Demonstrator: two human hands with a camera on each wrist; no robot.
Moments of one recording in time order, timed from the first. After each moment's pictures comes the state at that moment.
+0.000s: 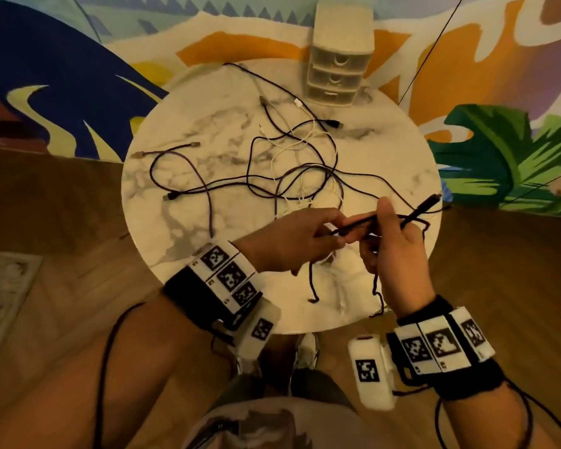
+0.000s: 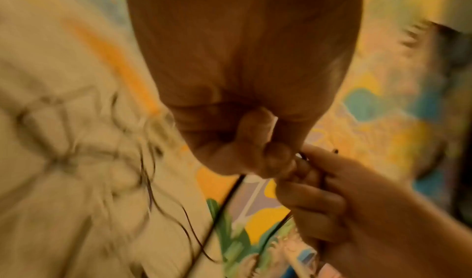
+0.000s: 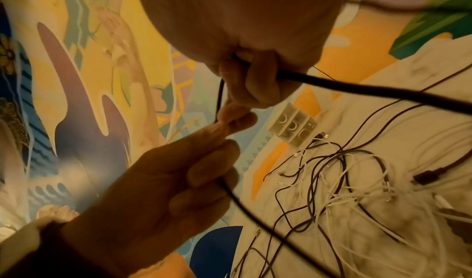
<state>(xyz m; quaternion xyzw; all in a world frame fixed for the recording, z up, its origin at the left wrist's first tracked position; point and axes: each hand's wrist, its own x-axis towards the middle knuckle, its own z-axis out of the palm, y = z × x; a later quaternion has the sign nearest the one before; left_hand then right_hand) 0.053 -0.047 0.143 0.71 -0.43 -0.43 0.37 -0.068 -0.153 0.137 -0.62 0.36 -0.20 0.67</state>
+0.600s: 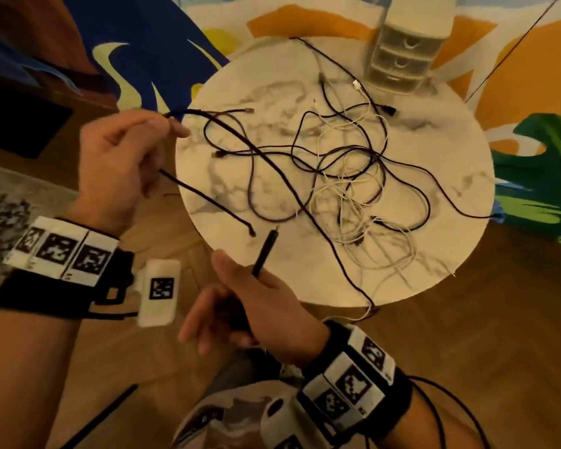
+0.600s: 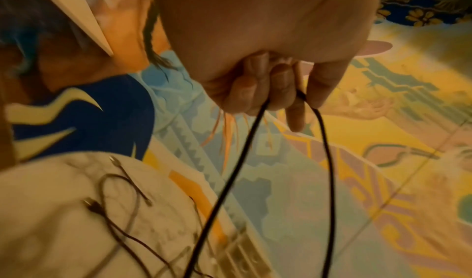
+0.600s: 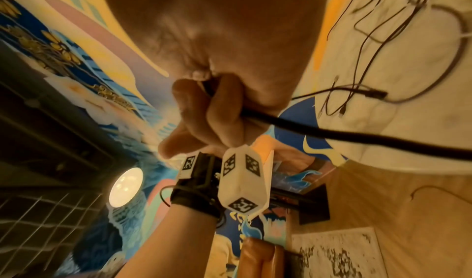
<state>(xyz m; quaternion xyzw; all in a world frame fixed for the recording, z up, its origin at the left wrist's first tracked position) 0.076 0.130 0.181 0.75 -0.16 0.01 0.65 -0.086 -0.002 0.164 -0.49 0.00 0.28 0.83</state>
